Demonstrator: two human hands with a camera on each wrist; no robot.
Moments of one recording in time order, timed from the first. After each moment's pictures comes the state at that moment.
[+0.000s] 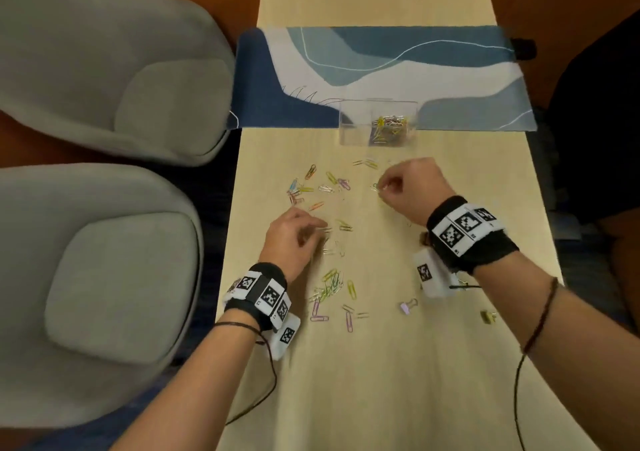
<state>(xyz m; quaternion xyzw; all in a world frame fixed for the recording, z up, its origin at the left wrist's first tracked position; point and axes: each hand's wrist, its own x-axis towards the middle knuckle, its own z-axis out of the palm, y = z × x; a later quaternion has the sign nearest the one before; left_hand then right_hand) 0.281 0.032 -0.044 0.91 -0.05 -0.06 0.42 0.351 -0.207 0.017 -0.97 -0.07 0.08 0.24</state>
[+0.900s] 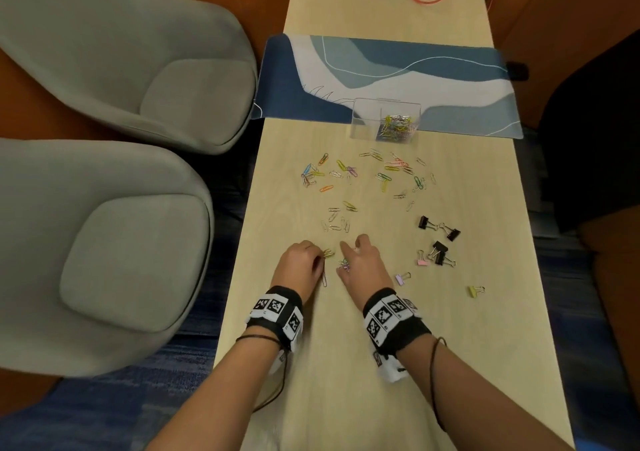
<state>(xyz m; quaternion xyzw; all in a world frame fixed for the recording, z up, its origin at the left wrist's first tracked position) 0.184 0.030 -0.056 0.96 -0.06 -0.06 0.28 0.182 -0.122 -0.044 -0.97 -0.07 0.13 0.20</state>
